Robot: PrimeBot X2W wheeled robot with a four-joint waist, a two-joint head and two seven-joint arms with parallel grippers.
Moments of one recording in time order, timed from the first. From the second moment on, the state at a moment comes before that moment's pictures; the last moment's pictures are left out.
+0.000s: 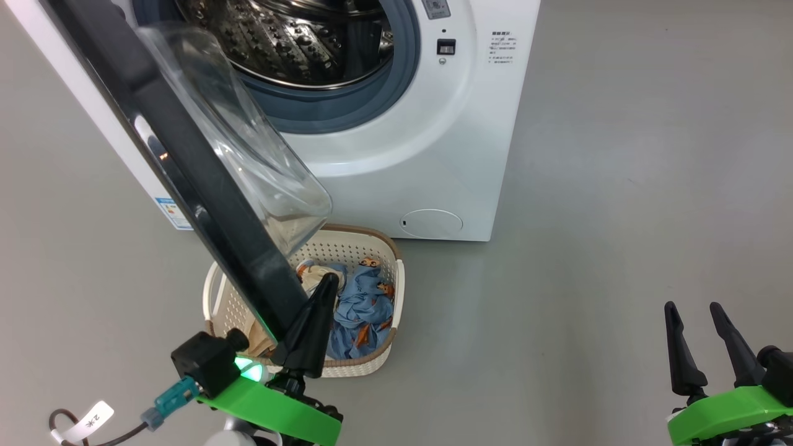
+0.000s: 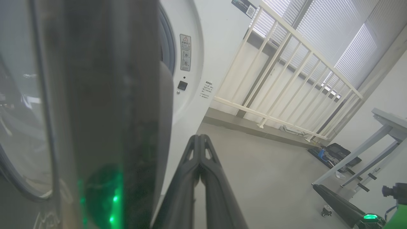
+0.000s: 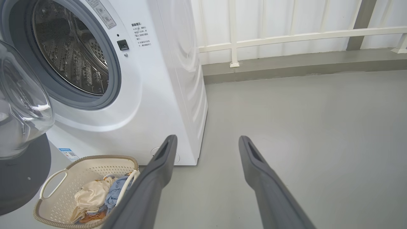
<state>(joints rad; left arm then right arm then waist) -0.18 0.03 -0.36 0.13 -0.59 -0.14 -0.25 -0.06 -0.16 -0.09 0.29 0.31 0.13 -0.25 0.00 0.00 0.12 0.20</state>
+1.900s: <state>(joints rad) -0.07 0.11 -0.12 0.10 -0.52 -0.03 -0.26 -0.05 -0.18 -0.07 0.28 0.31 0.13 -0.25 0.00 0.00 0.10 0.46</state>
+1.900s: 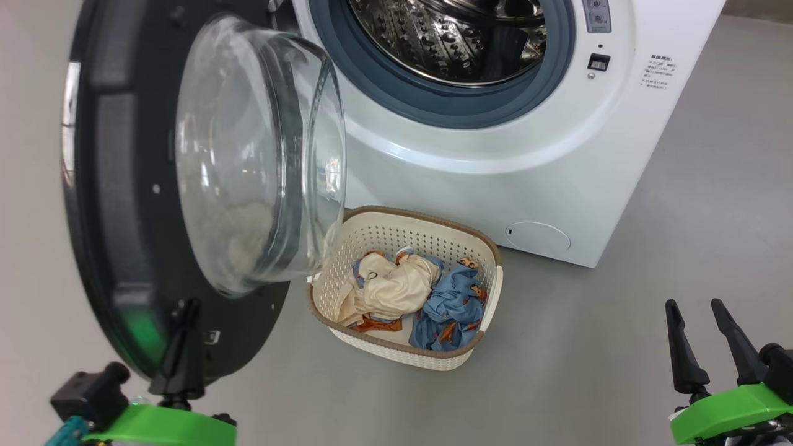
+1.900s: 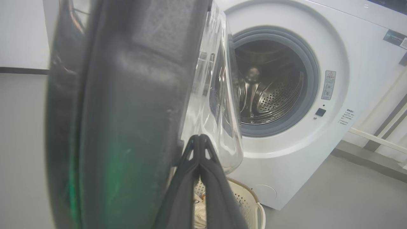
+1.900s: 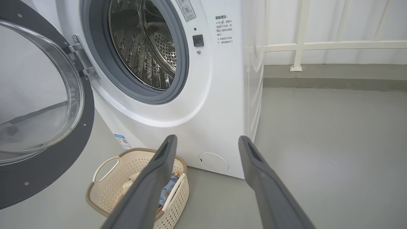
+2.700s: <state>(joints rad) -0.29 0.12 0.25 0.35 -0.41 -0.05 -0.26 -0.06 -0.20 -0.07 0.27 0.31 0.13 -0.25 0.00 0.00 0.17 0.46</state>
